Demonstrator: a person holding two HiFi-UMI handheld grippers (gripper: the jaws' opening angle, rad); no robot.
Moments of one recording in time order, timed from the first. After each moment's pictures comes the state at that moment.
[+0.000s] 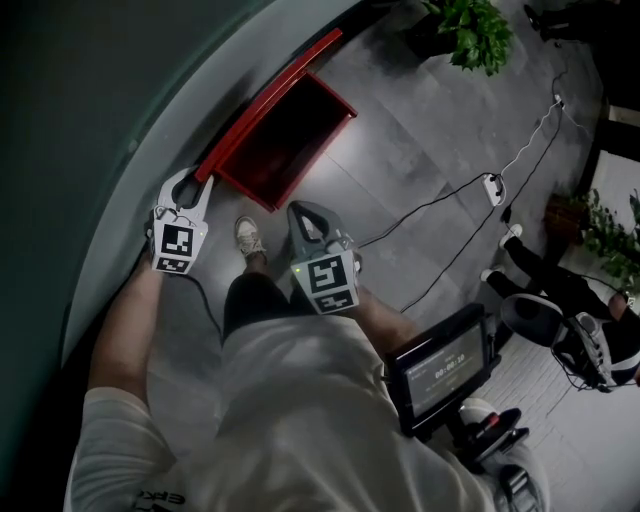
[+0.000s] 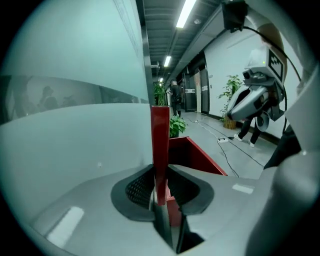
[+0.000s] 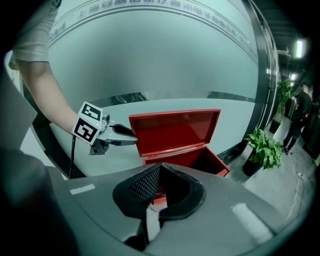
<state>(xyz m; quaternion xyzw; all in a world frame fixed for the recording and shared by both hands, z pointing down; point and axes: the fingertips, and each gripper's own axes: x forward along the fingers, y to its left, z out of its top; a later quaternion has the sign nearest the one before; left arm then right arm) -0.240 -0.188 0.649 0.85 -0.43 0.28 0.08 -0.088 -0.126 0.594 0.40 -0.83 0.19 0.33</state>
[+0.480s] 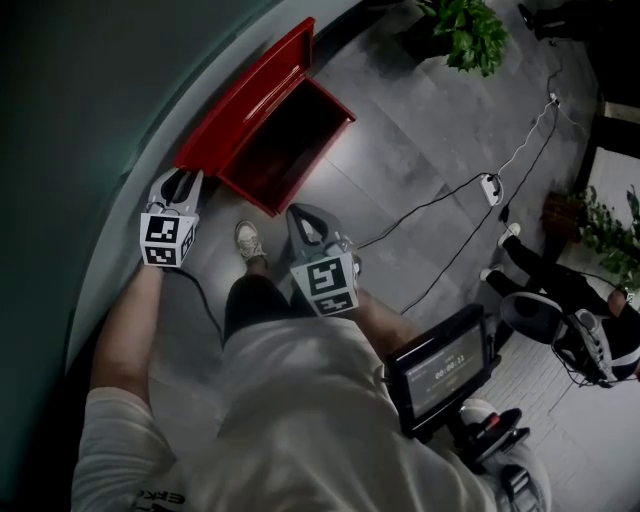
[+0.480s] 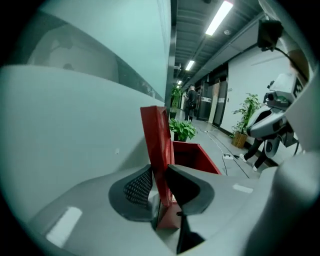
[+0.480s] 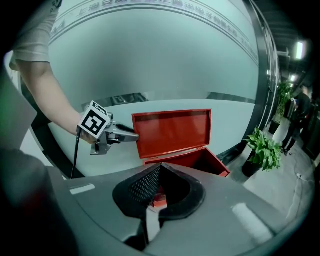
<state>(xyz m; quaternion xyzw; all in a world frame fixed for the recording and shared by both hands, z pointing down) -0.268 -0.211 0.665 0.83 -0.48 0.23 0.19 -0.091 -0.133 0.594 0.41 -0.83 0.18 0.33</state>
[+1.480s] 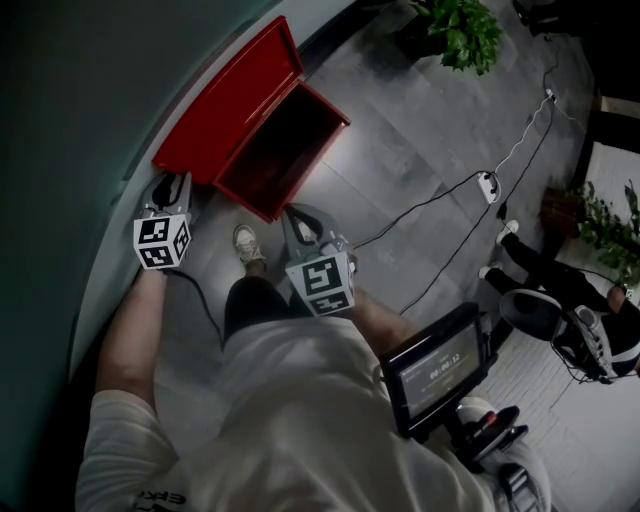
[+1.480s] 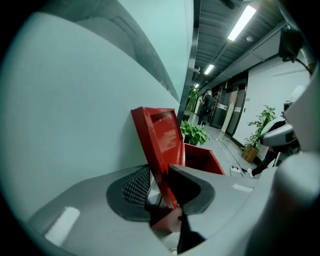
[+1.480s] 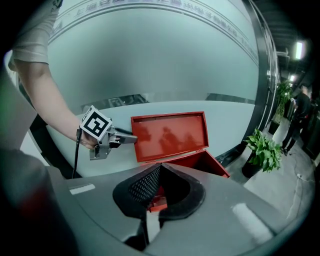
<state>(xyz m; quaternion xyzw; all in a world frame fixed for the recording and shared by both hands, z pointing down) -0.295 -0.217 0.676 0.78 -0.54 0.19 0.25 -0.099 -0.140 0.593 0.41 -0.83 0.18 0.33</state>
